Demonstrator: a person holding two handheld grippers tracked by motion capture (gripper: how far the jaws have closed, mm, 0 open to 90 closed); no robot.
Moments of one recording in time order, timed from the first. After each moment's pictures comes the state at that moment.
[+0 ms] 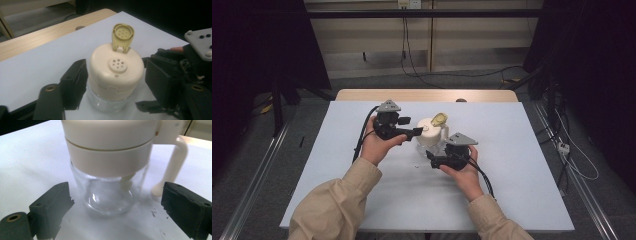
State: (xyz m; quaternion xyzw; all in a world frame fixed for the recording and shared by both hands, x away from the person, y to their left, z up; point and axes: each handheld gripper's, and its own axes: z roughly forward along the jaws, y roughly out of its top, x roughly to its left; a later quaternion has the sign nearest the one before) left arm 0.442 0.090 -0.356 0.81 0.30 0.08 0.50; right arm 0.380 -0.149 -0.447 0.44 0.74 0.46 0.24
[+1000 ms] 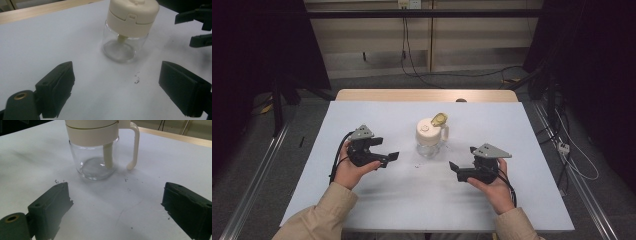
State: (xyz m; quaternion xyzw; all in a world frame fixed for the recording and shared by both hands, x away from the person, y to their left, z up) left arm 0.401 0.160 -0.402 0.81 0.32 0.09 0.48; right arm 0.332 -0.214 -0.437 0.43 0.73 0.47 0.23
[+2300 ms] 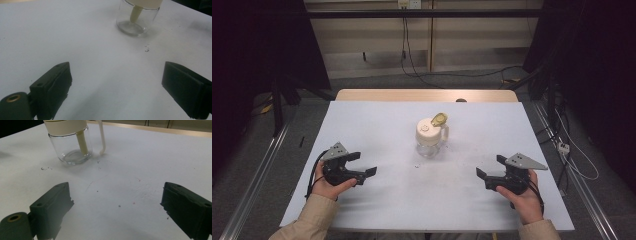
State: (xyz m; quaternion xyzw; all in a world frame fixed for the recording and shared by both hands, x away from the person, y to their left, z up) left arm 0.368 0.224 -0.427 0.80 0.34 0.10 0.49; right arm 0.296 -0.282 -0.441 0.47 0.71 0.47 0.24
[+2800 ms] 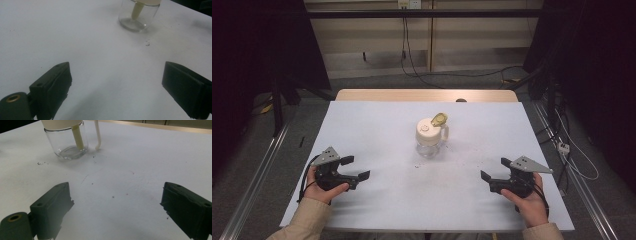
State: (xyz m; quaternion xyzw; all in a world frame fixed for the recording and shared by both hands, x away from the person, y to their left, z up) left arm 0.359 0.243 -0.431 0.79 0.35 0.10 0.49; right arm 0.289 -0.292 -0.444 0.47 0.71 0.47 0.24
